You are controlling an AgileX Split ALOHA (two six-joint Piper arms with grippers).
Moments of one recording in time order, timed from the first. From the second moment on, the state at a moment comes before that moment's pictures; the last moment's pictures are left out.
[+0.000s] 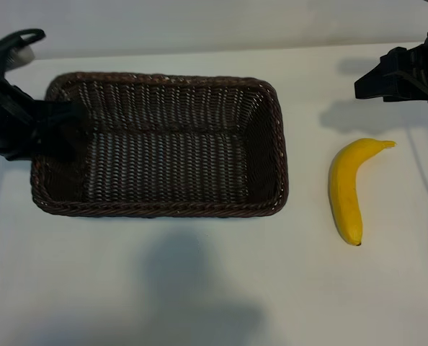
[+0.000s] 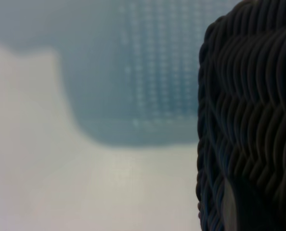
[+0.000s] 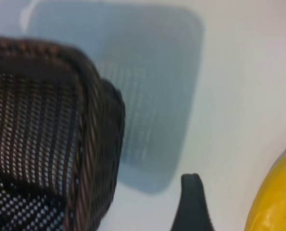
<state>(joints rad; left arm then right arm) -0.04 1.56 -1.06 -0.37 0.87 0.06 -0.02 1.60 -1.10 0.86 0.87 -0.67</state>
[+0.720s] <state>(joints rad) -0.13 1.79 -1.06 -0.48 0.73 0.14 -0.02 1.60 -1.10 0.86 0.88 -0.67</state>
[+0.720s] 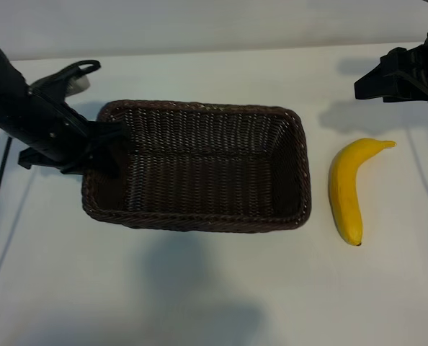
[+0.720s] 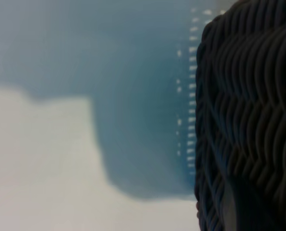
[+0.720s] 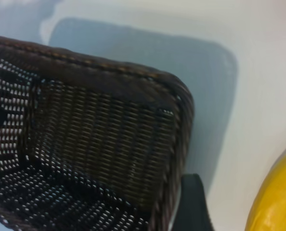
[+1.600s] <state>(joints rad) -0.18 1.85 -1.06 -0.53 0.67 0.14 -0.02 1.60 -1.10 0.86 0.88 -0.67</state>
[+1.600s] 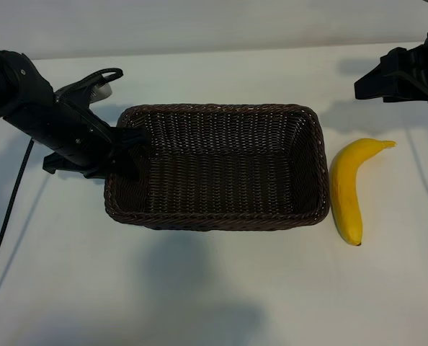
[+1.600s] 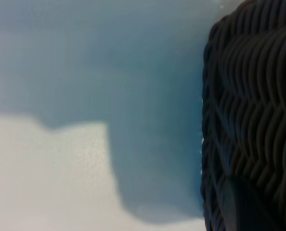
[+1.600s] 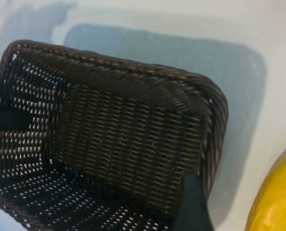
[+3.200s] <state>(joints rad) 0.03 1.64 -1.48 0.23 1.17 -0.02 -0.02 1.60 -1.10 0.86 0.89 -0.67</state>
